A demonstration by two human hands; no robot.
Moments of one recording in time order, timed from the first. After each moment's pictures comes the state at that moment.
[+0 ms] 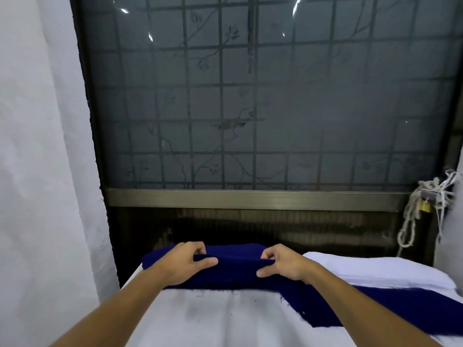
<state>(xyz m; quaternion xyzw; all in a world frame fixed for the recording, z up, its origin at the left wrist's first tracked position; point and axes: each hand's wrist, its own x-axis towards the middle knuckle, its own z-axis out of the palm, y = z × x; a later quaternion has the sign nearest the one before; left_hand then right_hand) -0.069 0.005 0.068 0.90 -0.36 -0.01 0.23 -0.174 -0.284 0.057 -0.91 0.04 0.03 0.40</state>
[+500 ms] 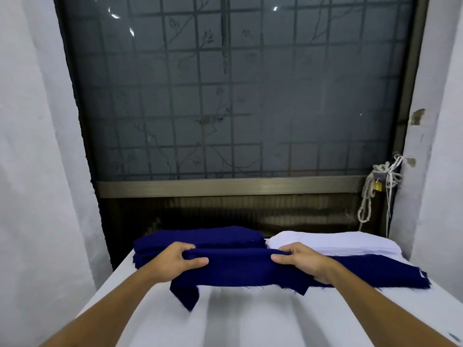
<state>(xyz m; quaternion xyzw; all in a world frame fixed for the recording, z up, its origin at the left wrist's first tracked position) -0.135 0.009 0.043 0.84 -0.36 -0.10 0.39 -0.300 -0.327 0.036 -0.81 0.10 0.04 0.57</state>
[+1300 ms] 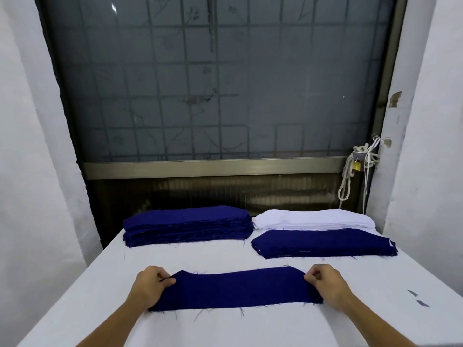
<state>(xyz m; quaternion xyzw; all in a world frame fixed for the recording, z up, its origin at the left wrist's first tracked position) -0.167 0.037 -0.077 0.93 -0.12 -0.05 0.36 -0.394 -0.363 -0.085 -0.87 0.31 -0.12 0.36</state>
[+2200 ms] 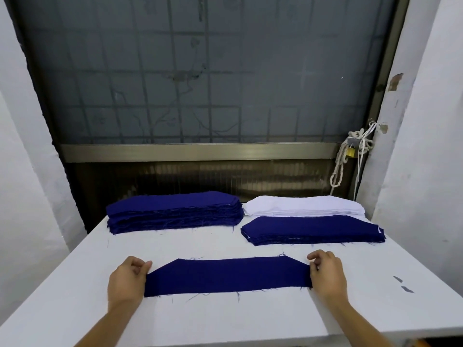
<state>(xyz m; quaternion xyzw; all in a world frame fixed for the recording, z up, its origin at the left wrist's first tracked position) -0.177 0.037 -0.109 0.89 0.00 0.09 0.45 -0.401 -0.365 -0.108 -0.84 0.37 -0.29 0.26</state>
